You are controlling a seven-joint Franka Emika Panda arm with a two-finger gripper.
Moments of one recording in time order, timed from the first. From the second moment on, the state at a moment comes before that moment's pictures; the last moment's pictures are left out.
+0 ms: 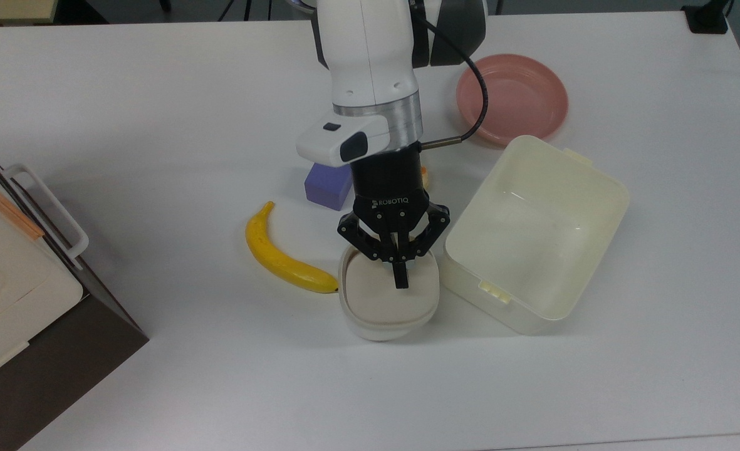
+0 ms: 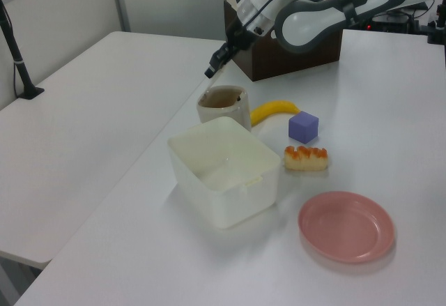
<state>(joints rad) 0.15 0.49 0.01 -1.48 0.13 2.65 0.10</state>
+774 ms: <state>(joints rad) 0.15 0.49 0.00 -1.53 0.13 2.47 0.03</state>
